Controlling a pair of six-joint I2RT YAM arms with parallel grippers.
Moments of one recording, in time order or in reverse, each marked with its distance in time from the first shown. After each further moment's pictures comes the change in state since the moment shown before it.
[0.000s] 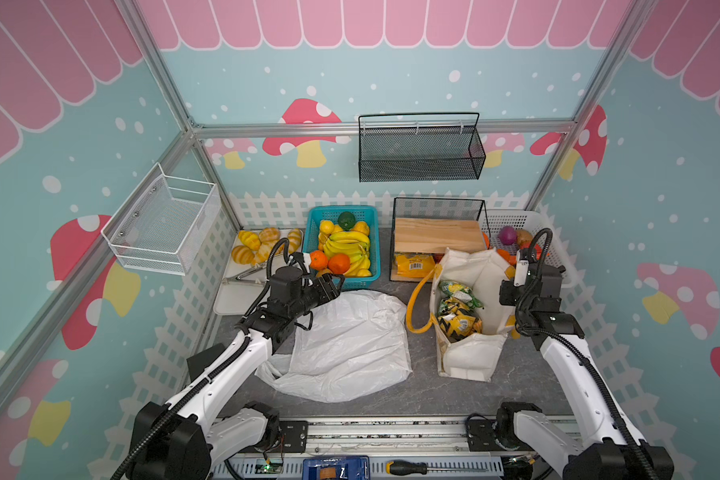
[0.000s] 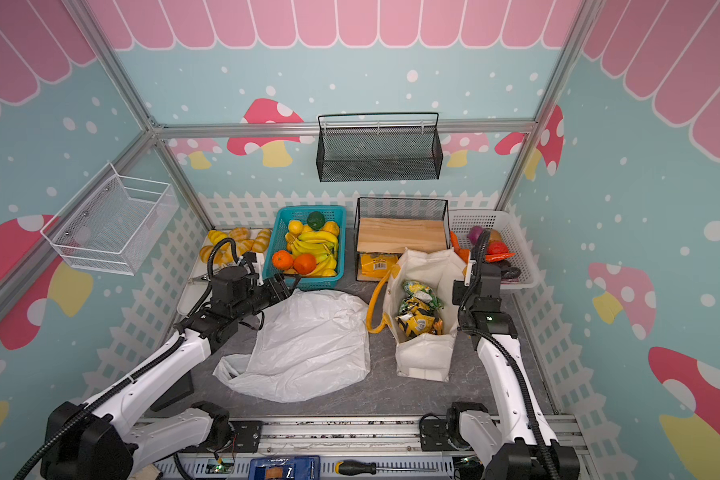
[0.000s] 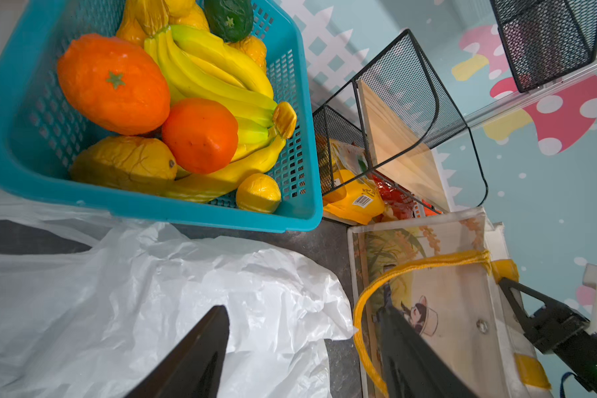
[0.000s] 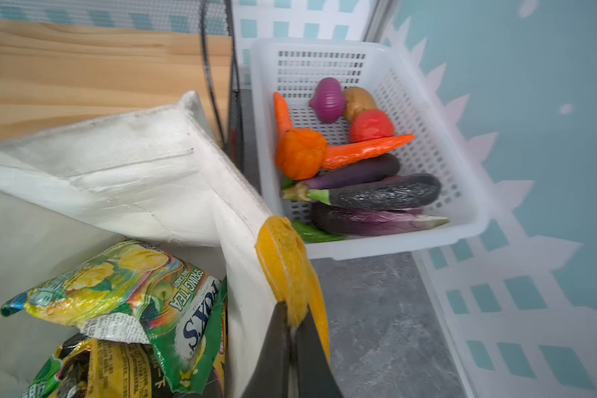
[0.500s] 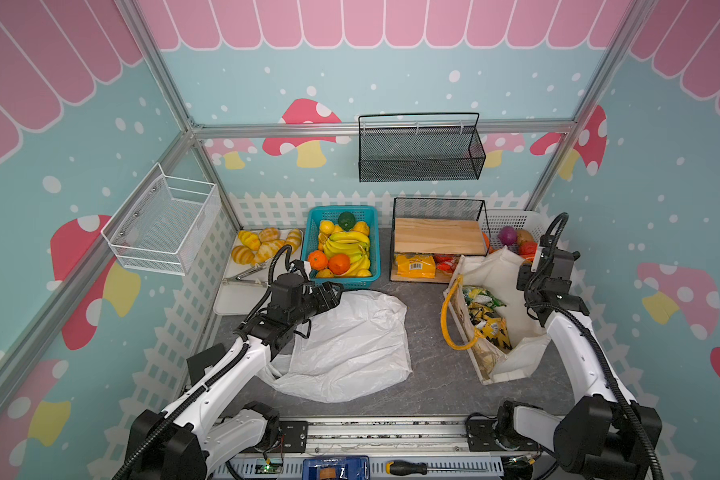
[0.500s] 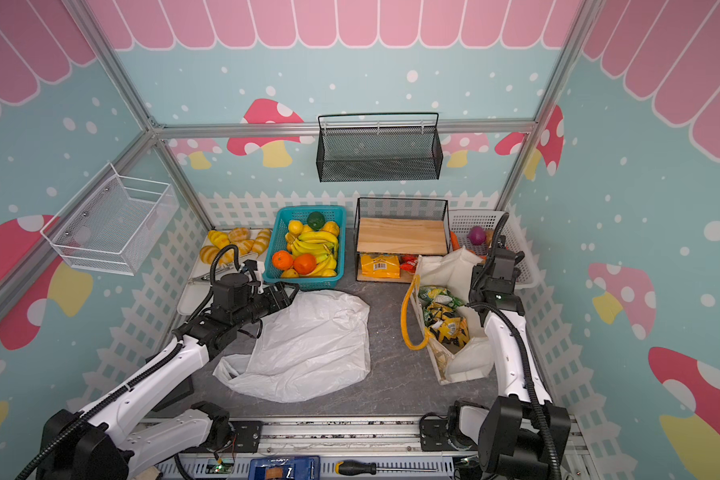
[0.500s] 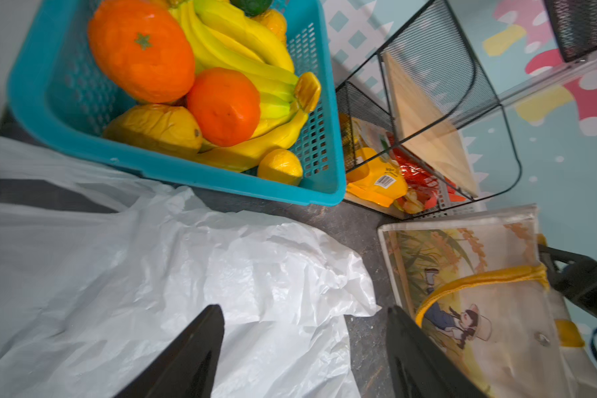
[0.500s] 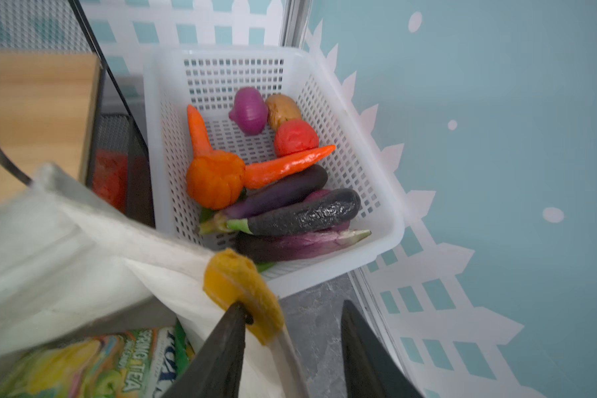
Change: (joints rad) left arm -0.001 -0.033 -0.026 -0.125 -0.080 0.055; right arm -0.109 0.163 0.121 0.069 0.050 -0.026
